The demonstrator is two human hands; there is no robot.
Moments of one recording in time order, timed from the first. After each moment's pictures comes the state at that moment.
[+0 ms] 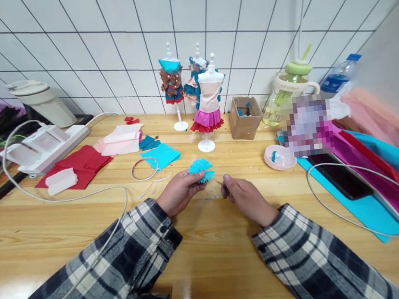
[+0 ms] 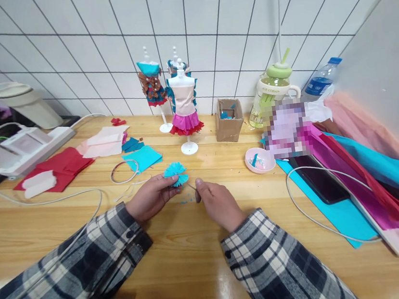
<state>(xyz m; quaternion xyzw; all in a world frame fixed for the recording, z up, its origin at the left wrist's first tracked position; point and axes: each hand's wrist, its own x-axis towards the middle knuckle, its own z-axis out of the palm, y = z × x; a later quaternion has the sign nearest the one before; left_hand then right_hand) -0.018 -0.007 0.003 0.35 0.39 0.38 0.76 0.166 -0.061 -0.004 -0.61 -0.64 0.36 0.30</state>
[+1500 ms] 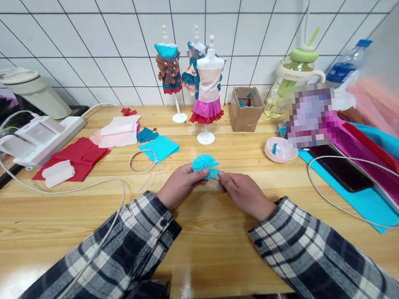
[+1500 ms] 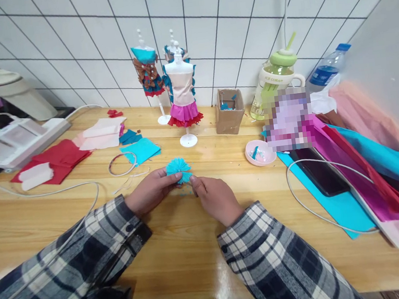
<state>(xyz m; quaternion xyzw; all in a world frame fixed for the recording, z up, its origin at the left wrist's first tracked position) -0.017 -0.007 -0.008 0.47 0.37 0.33 0.73 0.166 -0.060 -0.005 -0.60 -0.69 0.32 0.23</state>
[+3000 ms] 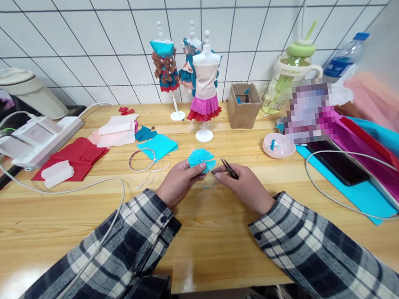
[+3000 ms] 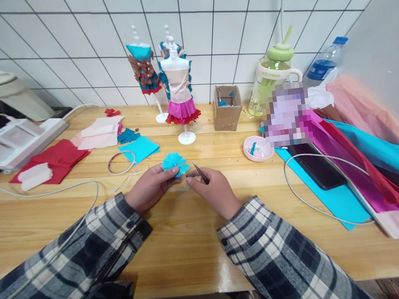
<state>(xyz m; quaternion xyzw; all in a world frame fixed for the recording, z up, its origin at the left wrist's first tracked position) -0.015 -0.010 -0.002 0.43 0.37 0.36 0.74 0.162 -0.063 0.007 -0.60 -0.56 0.43 0.37</state>
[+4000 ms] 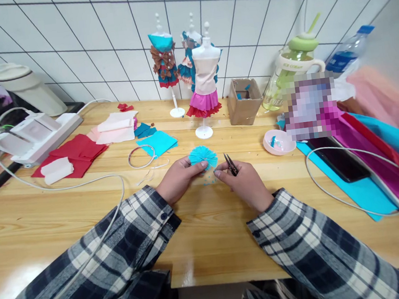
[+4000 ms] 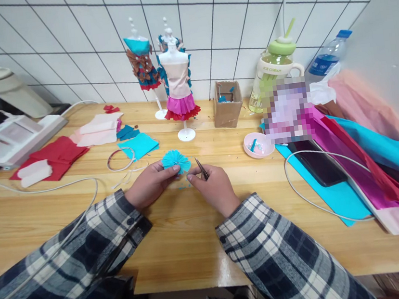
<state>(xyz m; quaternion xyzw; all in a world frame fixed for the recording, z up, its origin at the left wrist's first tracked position) -0.014 -0.010 -0.006 0.47 0.36 0.36 0.72 0.162 -0.064 -0.001 -0.62 -0.55 0.40 0.38</state>
